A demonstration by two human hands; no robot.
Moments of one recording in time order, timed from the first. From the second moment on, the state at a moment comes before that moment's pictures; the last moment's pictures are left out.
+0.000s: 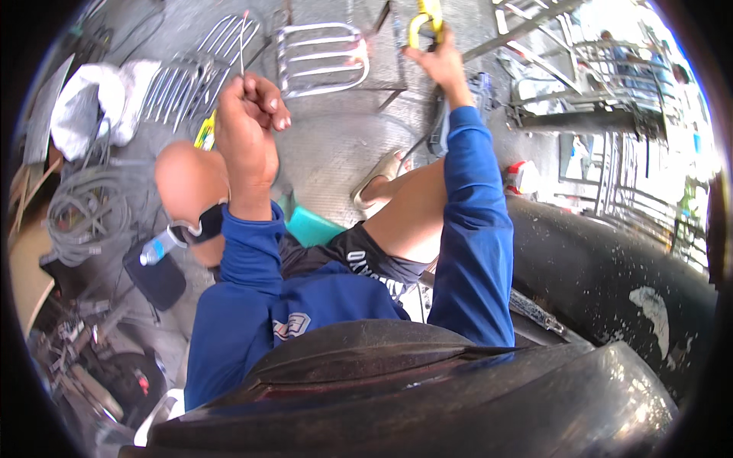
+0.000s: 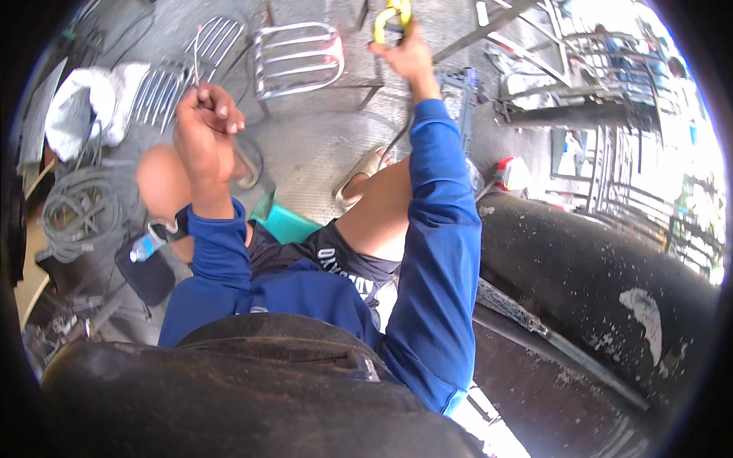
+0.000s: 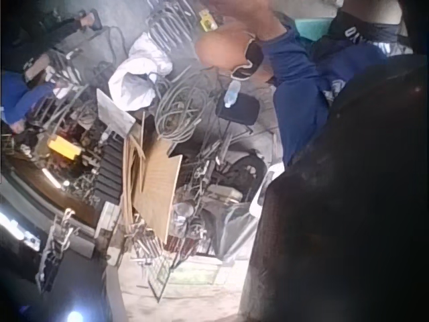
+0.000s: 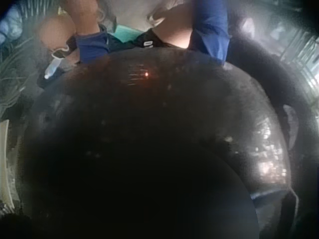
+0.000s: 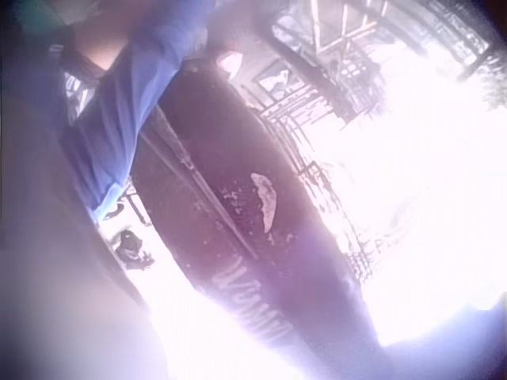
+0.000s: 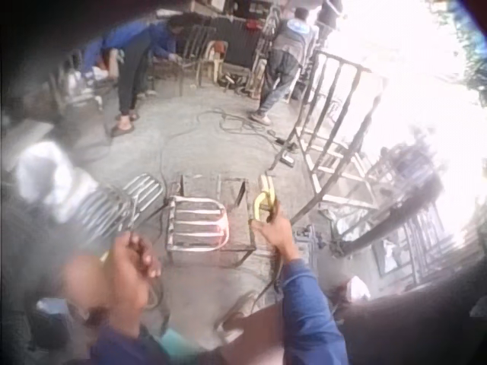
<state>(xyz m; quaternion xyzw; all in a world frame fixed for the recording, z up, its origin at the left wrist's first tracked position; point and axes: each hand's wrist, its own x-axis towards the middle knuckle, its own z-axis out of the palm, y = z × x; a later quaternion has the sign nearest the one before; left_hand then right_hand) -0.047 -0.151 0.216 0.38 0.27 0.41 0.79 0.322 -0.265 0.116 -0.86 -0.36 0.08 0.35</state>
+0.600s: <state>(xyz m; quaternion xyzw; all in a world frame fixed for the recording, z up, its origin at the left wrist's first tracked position) -0.354 0.060 -0.018 0.70 0.63 0.27 0.23 0.299 -0.335 0.173 -0.59 -0.12 0.29 0.74</state>
